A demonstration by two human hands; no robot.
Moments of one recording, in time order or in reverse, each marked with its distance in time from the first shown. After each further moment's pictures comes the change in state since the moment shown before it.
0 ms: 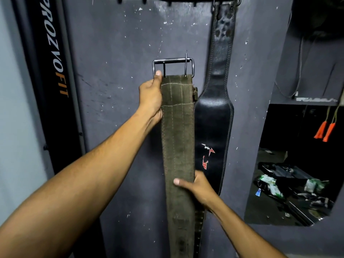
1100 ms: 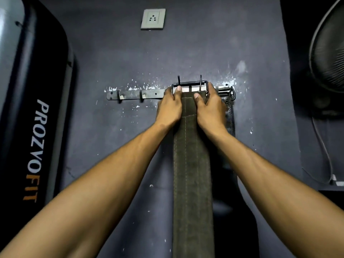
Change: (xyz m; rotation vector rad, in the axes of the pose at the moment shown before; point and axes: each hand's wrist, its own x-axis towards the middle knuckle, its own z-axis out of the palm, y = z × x) left_hand 0.188 0.097 0.143 0.753 -0.045 0.627; right_hand 0.244 -0.407 -0.049 -0.395 0.638 -0.938
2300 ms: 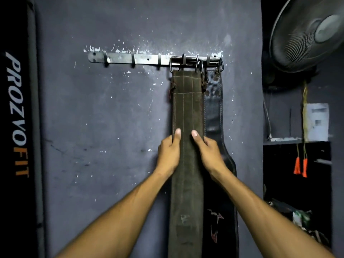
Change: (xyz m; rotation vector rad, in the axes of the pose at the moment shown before) left_hand -0.181 -0.114 0.009 -0.503 -0.269 -0.360; right_hand -0.206 0.043 -0.029 0.175 -0.190 0.464
